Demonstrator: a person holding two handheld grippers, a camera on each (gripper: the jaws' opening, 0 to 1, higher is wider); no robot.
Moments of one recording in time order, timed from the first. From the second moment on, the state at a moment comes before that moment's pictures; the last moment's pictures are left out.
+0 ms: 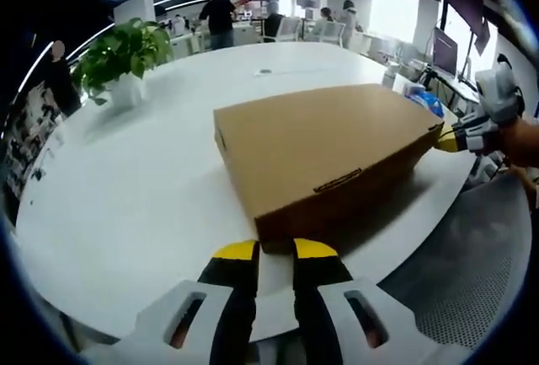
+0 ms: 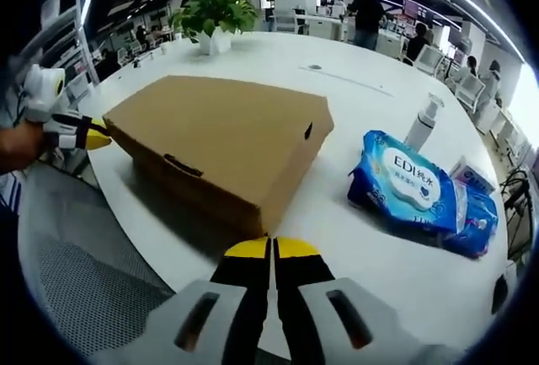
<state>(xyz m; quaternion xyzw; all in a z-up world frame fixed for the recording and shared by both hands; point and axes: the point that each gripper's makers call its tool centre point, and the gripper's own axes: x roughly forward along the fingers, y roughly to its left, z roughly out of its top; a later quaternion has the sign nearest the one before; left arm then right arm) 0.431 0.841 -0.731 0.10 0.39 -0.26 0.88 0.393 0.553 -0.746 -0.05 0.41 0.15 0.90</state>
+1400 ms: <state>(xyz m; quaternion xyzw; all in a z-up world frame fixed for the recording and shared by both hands) 0.456 0.823 -0.677 0.11 0.33 -0.29 0.89 0.419 0.575 -0.674 -0.08 0.33 0.18 0.92</state>
